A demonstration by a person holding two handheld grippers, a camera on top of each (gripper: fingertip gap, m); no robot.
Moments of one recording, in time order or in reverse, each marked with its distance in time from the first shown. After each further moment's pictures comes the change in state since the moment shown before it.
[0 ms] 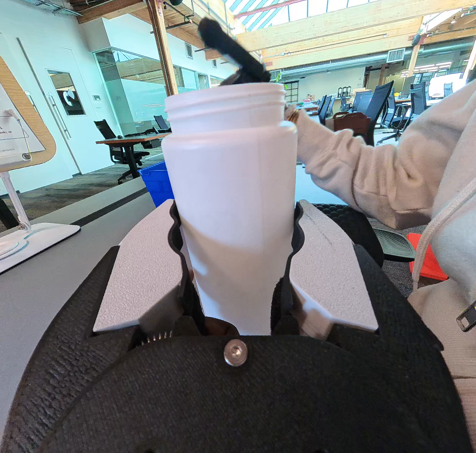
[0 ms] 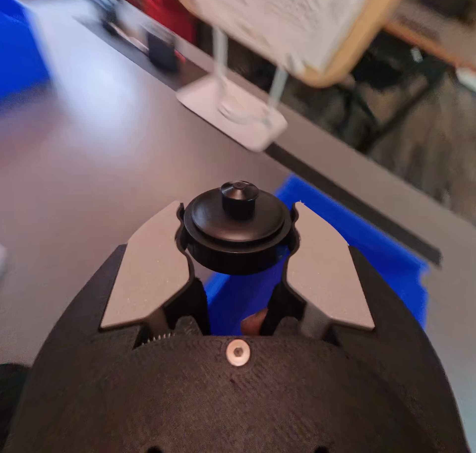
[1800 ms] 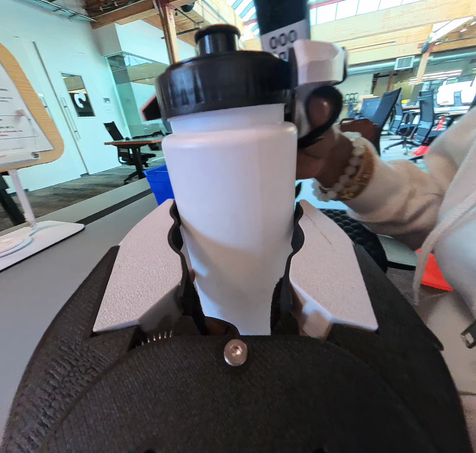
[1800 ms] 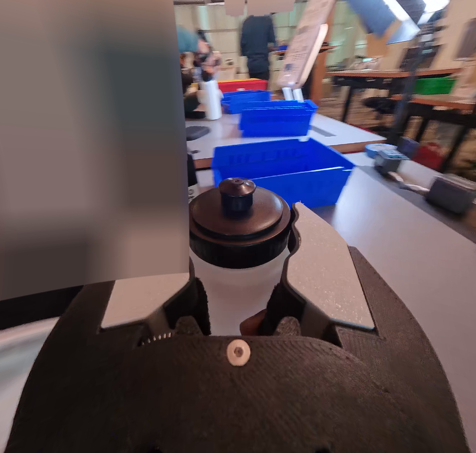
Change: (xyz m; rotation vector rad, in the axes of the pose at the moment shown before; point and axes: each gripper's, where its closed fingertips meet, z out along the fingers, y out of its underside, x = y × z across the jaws) left arm -0.002 -0.001 0.002 0.017 -0.037 -0.010; right arm -0.287 -0.076 -0.050 0.488 -0.863 0.021
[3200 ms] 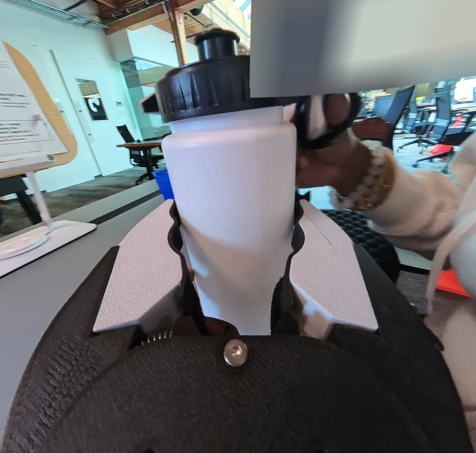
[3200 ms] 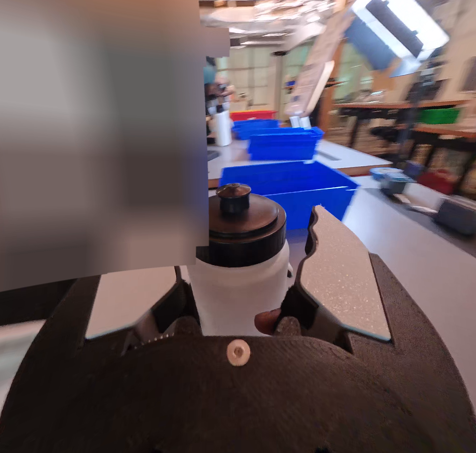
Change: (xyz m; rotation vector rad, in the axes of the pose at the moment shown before) left arm -0.001 0.000 0.001 0.005 -0.025 0.019; right arm -0.001 -0.006 -0.006 0.119 -0.031 0.000
